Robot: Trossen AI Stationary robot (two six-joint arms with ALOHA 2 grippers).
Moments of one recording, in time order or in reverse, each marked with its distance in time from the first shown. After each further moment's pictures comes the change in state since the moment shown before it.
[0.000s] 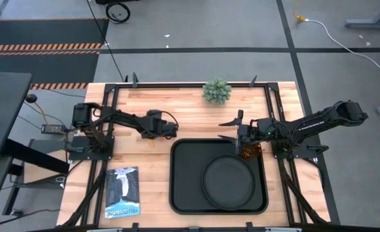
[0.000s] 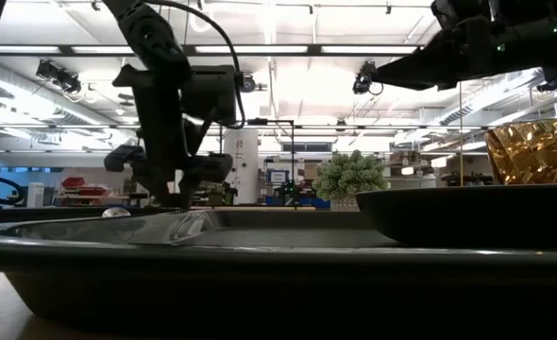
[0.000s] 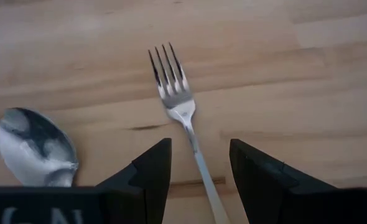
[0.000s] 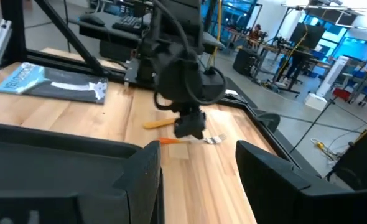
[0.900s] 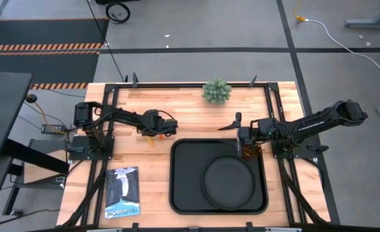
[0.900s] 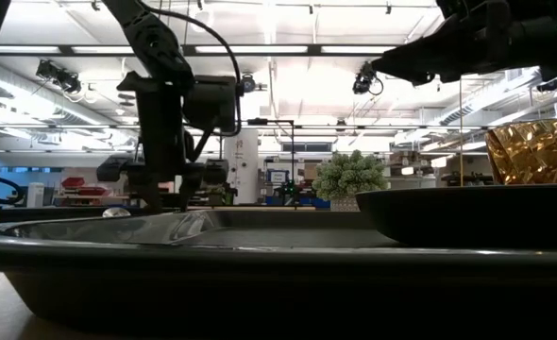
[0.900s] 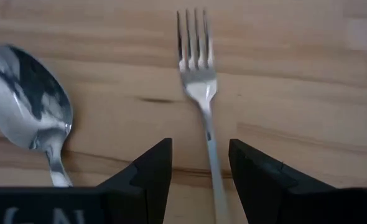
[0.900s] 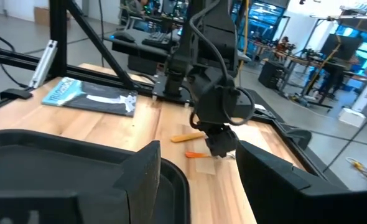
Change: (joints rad) left arm 0.037 0.018 0.000 -0.015 0.107 -0.193; right arm 0.007 0.000 0.000 0.027 -0.119 0.009
